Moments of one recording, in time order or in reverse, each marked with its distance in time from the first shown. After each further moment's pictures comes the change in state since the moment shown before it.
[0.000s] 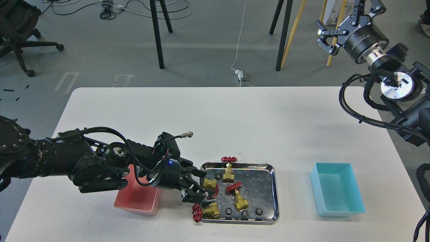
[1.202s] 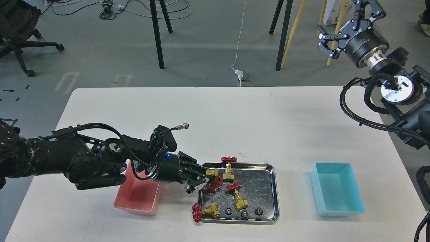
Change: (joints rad) left arm 0.000 0.047 -0.071 -0.017 -0.001 0.001 0.000; right arm -0.015 0.000 0.000 -0.009 0.000 0.000 0.000
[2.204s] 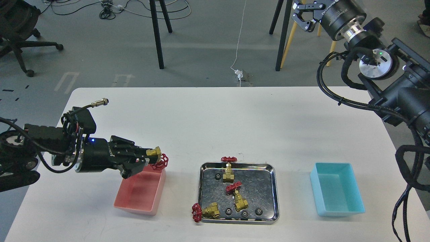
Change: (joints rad) left arm -0.043 0.606 -0.090 -0.360 0.142 -0.046 0.000; right arm 0.138 0.107 0.002 -0.003 0.000 0.000 0.001
